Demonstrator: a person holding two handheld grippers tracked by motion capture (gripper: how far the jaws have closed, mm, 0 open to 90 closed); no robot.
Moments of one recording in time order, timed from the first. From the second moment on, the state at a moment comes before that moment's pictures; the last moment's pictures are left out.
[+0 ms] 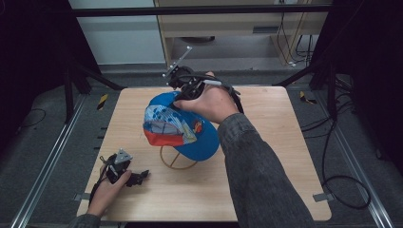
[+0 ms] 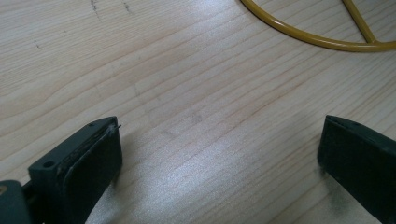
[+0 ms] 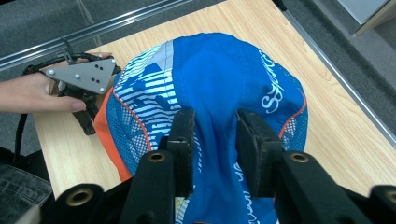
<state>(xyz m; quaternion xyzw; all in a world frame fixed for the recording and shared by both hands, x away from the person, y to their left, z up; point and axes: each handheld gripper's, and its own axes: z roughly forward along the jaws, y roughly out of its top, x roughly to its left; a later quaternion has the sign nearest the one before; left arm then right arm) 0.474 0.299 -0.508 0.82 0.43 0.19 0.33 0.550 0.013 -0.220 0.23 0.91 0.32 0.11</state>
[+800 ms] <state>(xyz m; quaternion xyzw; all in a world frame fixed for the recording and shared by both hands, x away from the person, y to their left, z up) 0.474 0.299 -0.508 0.82 0.43 0.19 0.34 0.537 -0.043 -0.222 0.27 0.88 0.35 0.17</state>
